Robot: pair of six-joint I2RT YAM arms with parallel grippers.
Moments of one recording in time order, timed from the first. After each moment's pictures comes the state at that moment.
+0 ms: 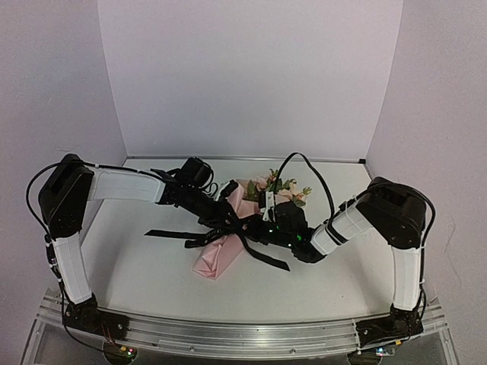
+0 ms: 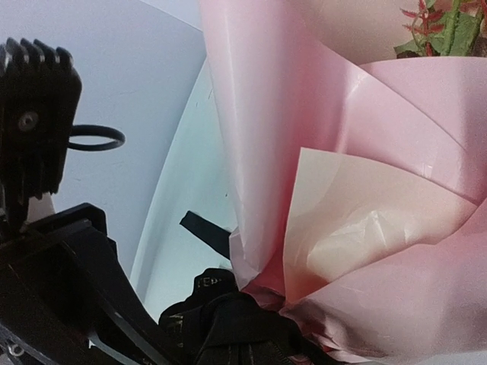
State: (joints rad) left arm -0.74 1.88 1.27 -0.24 0.66 -0.46; right arm 0.87 2.07 0.93 0.86 -0.12 0.96
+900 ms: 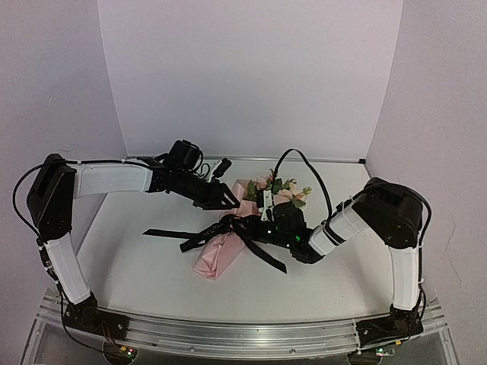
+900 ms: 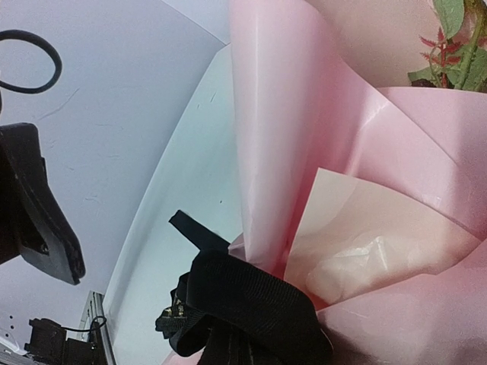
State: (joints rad) left arm -0.68 1.80 1.31 -0.25 0.66 -0.41; right arm 0.87 2.09 0.94 0.89 -0.11 0.86
